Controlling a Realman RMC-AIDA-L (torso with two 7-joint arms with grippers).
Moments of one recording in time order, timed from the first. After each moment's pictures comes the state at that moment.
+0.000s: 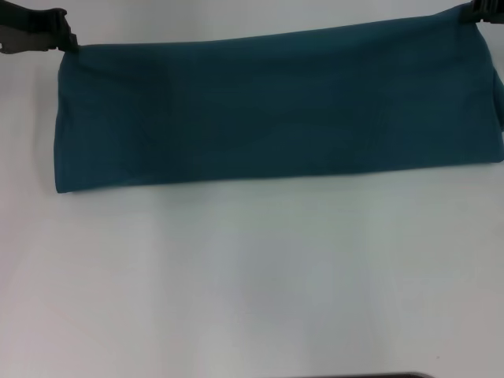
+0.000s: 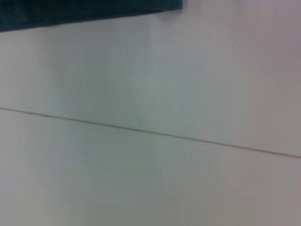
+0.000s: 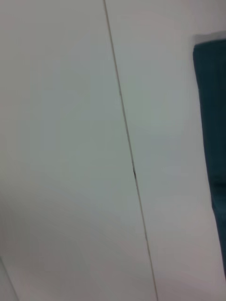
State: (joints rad) left arm -0.84 -1.97 -2.38 -0.75 -0.51 1.15 -2.72; right arm 0.71 1.94 -0.69 -0.73 -2.43 -1.03 2.47
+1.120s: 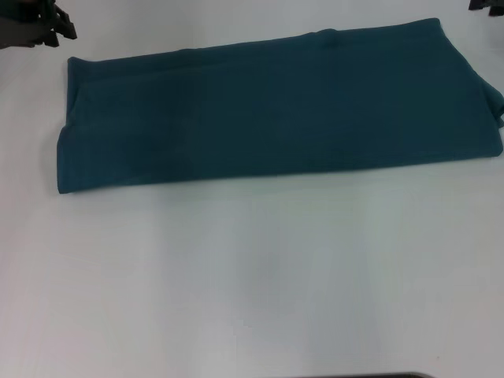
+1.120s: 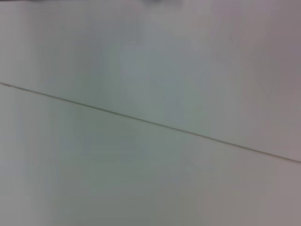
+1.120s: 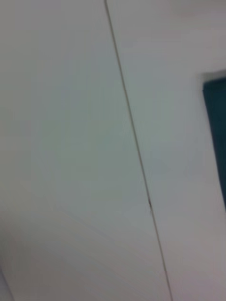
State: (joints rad) left arm -0.86 -1.94 -2.39 -0.68 -0.51 1.07 -2.80; right arm 0.75 1.87 -0.70 -0.61 -2.44 -0.95 2.52
